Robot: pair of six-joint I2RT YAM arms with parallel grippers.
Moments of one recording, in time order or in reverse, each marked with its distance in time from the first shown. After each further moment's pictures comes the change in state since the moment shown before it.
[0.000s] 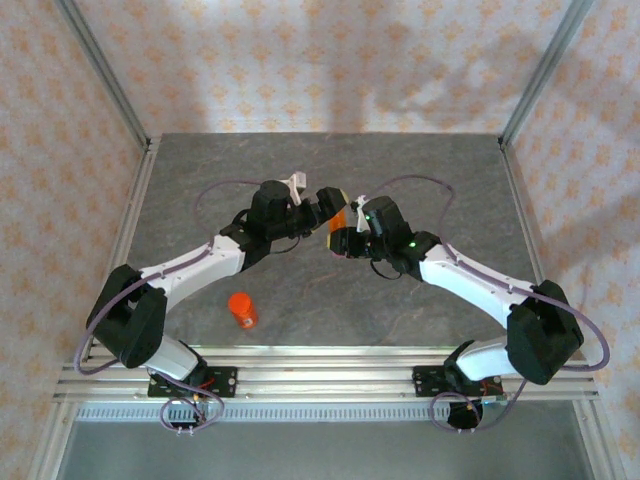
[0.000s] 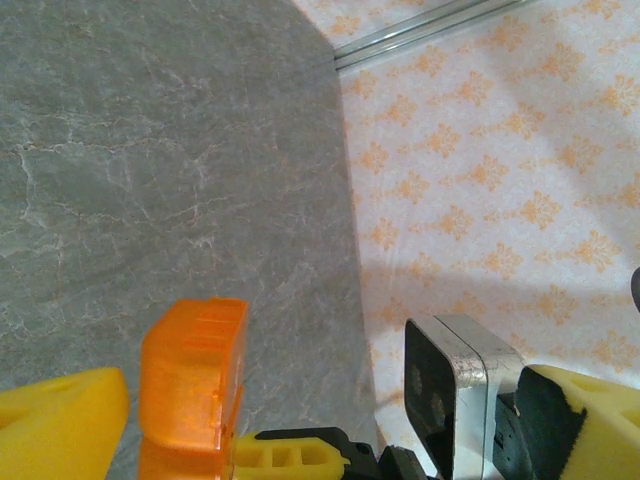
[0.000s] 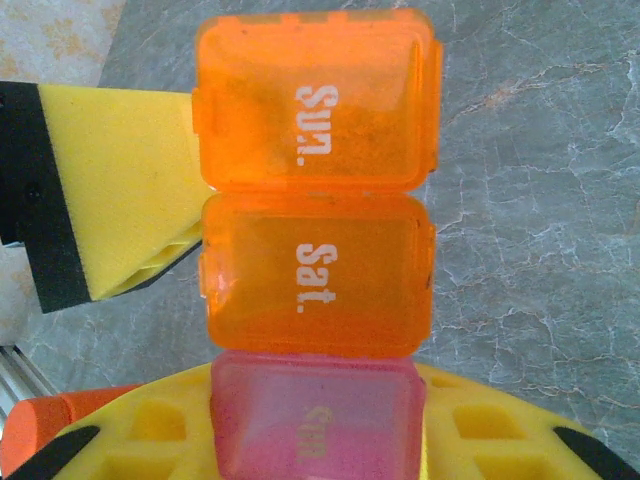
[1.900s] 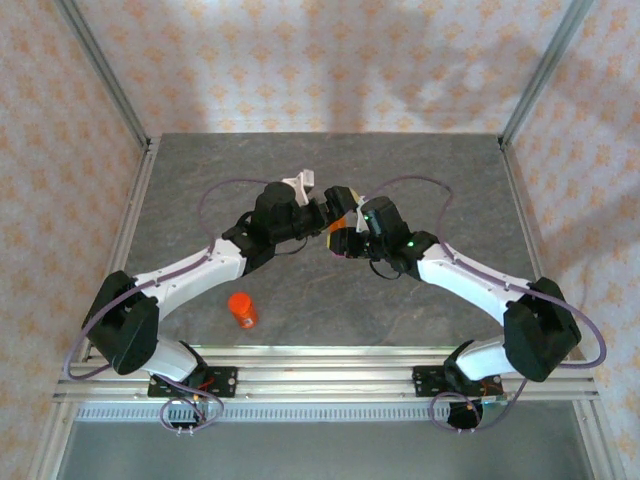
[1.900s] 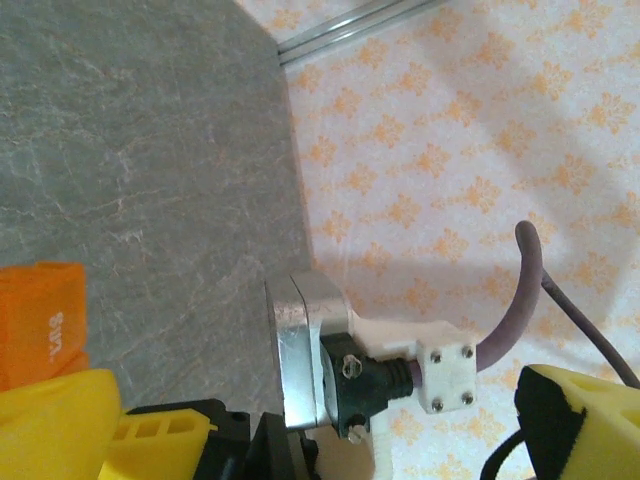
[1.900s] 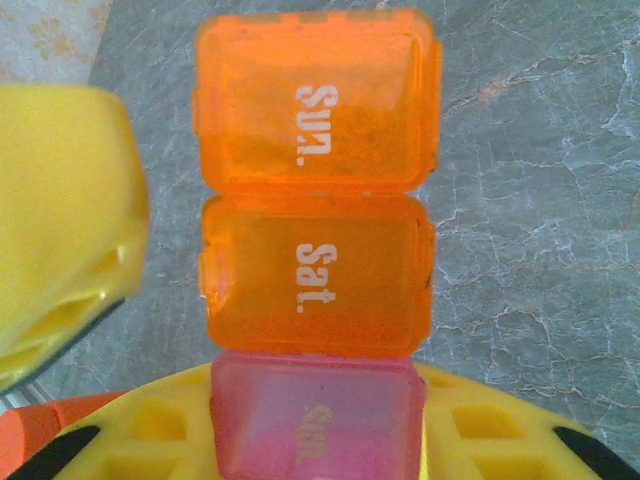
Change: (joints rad) left arm -0.068 -0.038 0.029 0.016 -0.046 -0.028; right arm -0.001 0.018 -0.003 0.008 0.006 0.011
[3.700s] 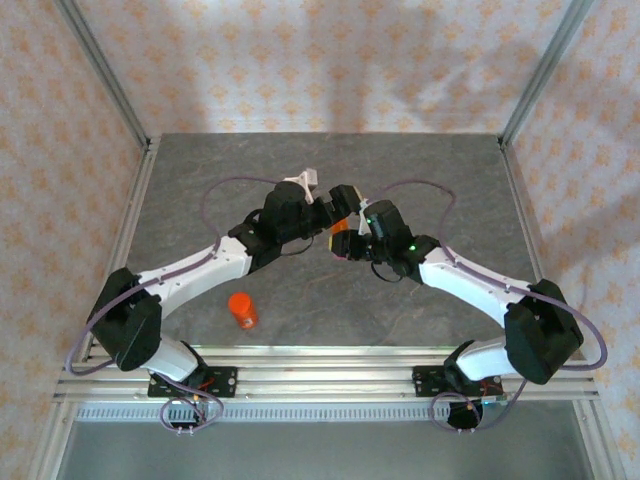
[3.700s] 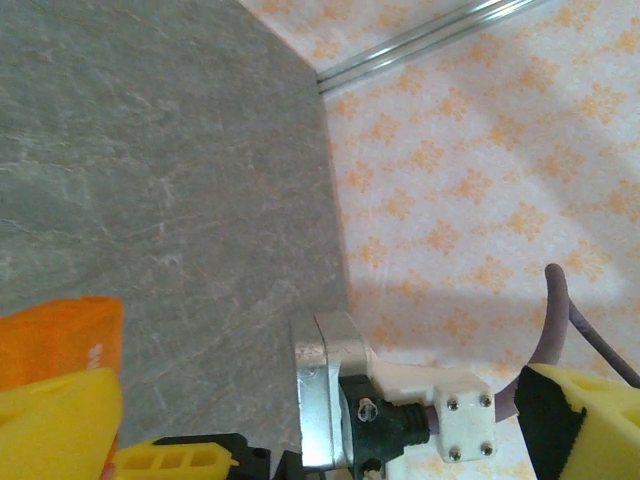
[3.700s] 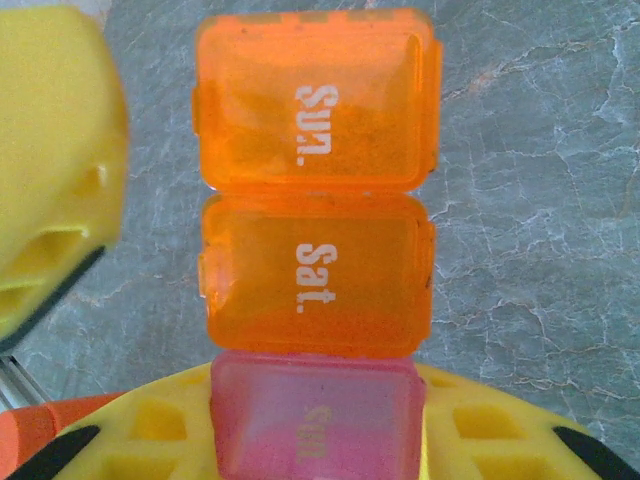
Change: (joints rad) left arm -0.038 0.019 0.055 -0.093 -0.137 0.033; right arm -0.007 -0.017 -0.049 0.040 -0.005 0.019
